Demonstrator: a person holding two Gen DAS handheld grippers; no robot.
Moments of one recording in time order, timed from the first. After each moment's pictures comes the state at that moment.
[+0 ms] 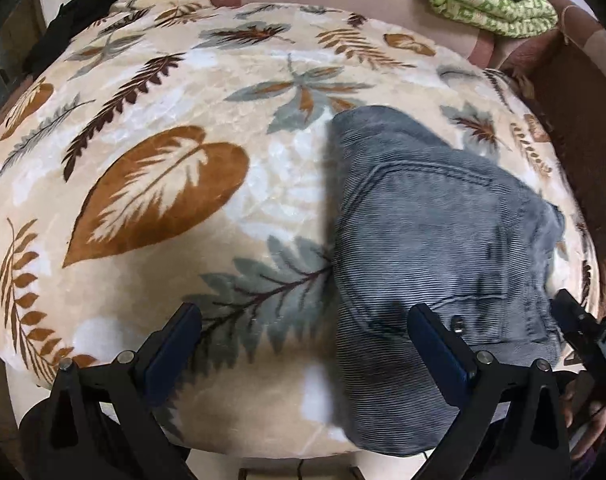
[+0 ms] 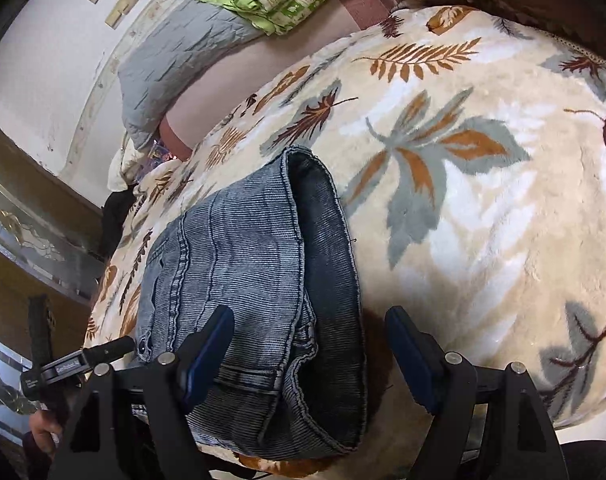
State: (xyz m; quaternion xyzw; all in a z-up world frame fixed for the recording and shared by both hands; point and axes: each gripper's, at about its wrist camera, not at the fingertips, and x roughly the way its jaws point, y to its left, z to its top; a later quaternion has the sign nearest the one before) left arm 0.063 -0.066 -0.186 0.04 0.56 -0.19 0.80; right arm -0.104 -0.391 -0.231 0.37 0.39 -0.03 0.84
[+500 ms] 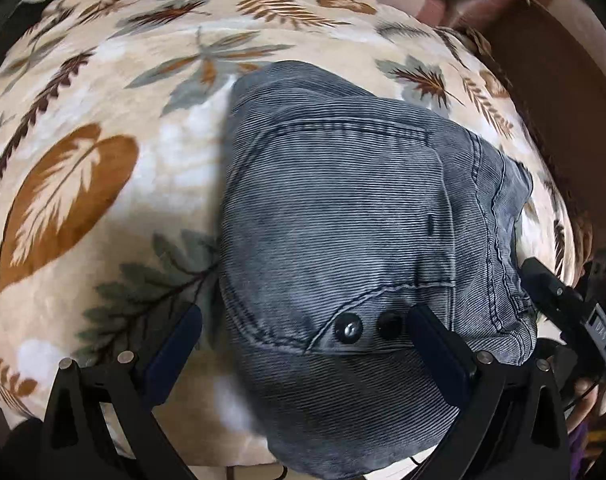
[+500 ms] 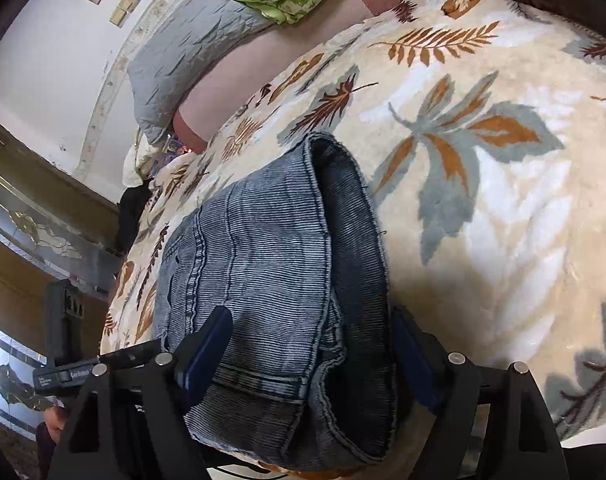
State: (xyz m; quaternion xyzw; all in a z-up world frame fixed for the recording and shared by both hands) left arm 0.058 -0.113 -0.204 0.06 0.60 -0.27 0.75; right arm -0.090 -0.385 -0.234 0.38 0.39 0.00 0.84
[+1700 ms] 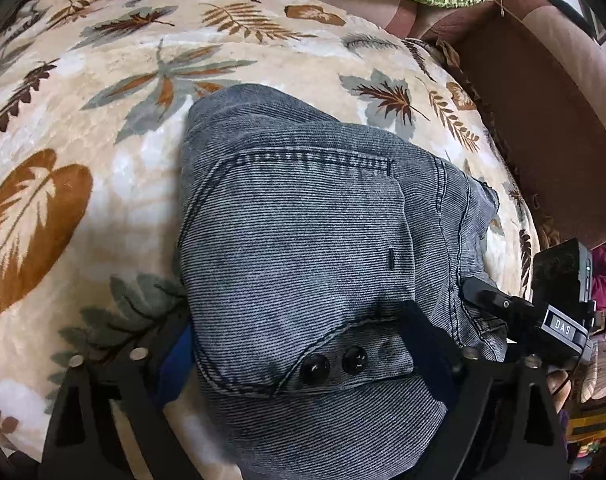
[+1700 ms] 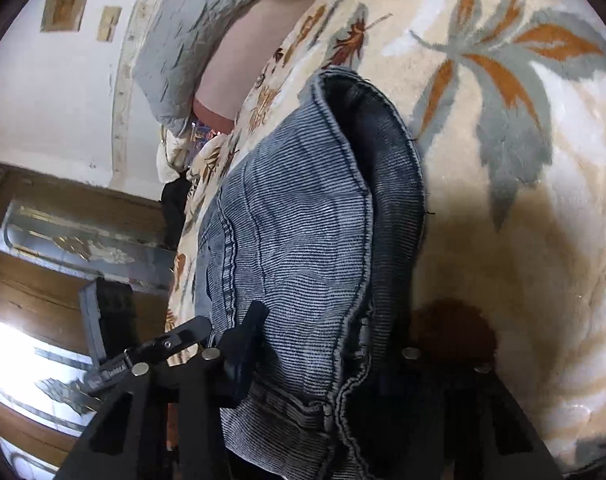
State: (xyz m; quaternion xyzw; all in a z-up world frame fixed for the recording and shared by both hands) left arm 0.073 -0.121 -0.199 0.01 0.59 -0.33 0.74; right arm -0.065 -0.383 -0.266 0.48 0.40 0.10 0.77
